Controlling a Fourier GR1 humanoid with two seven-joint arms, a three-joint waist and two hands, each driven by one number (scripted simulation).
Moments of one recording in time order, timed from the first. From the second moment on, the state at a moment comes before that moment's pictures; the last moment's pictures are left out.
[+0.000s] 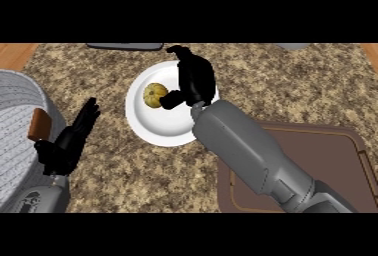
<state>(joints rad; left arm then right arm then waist) -0.13 0.26 -0.01 -1.33 0.07 -0.03 -0.10 -1.05 0.00 0.58 -0.80 0.44 -0.57 0.55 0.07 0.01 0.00</state>
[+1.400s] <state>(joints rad) -0.03 0.24 0.03 -1.37 0.05 -0.03 -0.12 -0.62 -0.22 0.18 -0.97 -0.13 -0.36 -0.23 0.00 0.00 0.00</state>
